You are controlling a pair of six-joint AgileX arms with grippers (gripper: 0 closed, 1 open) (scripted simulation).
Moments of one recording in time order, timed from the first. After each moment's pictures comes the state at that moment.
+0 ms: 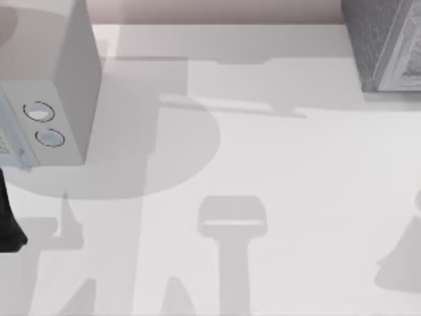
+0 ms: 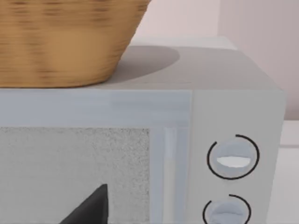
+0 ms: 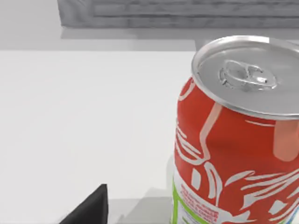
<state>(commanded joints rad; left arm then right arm) 0.00 0.00 0.00 0.00 0.00 0.00 -0.38 1.92 0.02 1.60 -0.33 -0.09</state>
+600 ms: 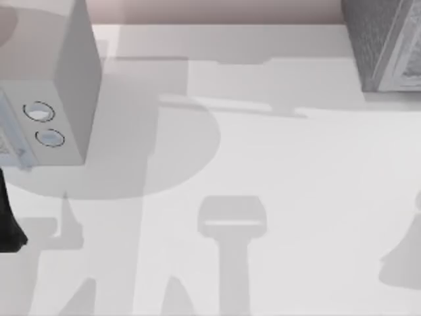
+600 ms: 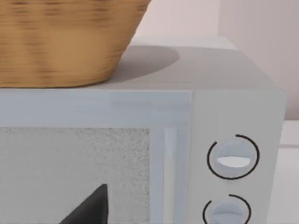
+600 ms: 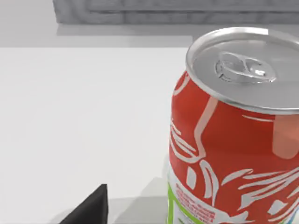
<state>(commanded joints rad) 0.00 0.00 0.00 0.00 0.00 0.00 -0.37 1.96 0.04 1.62 -0.33 -0.09</state>
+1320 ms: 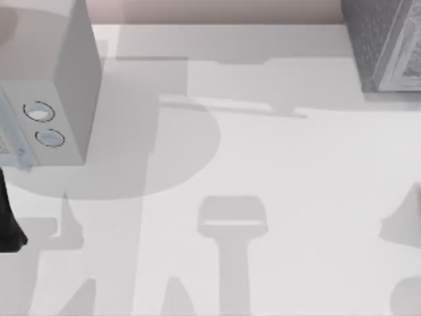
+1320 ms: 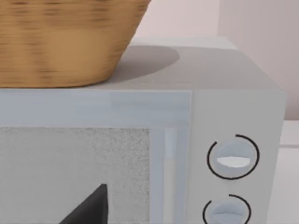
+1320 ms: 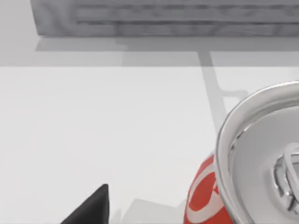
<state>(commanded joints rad) 0.00 0.00 0.00 0.00 0.00 0.00 -0.29 2.09 0.24 1.55 -0.24 -0.07</state>
